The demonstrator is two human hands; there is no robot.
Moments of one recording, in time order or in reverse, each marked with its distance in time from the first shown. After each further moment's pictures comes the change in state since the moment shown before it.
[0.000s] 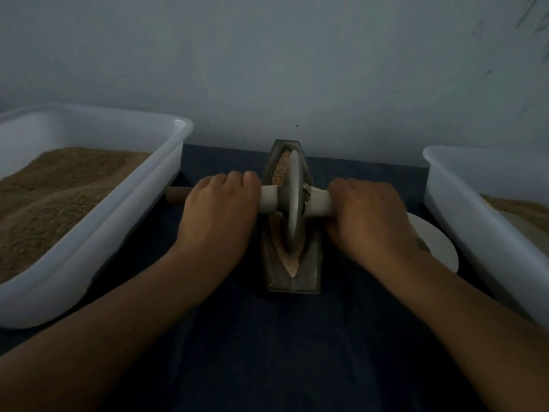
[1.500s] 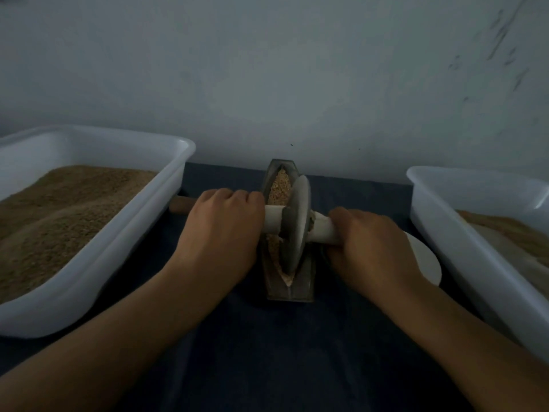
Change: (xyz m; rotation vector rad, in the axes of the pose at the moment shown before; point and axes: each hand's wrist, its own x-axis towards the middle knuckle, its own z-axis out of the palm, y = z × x) left_hand -0.005 -0.001 -0.024 -0.070 0.029 0.102; right_hand -0.023 -0.007 -0.029 0.095 -0.079 0.077
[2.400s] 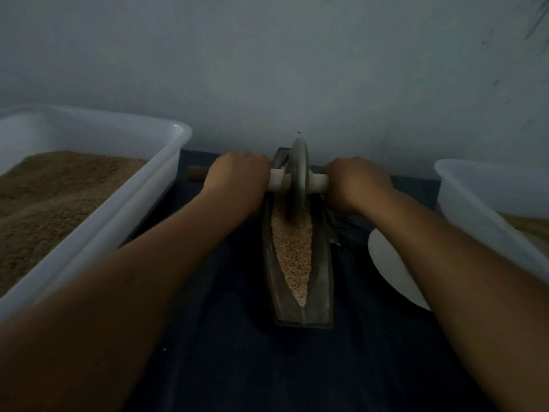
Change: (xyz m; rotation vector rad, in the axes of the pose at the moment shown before) left_hand 0.097 -0.026 0.054 0.037 -0.291 -0.064; right_hand 0.133 0.031 0.059 -0.188 -0.431 0.164
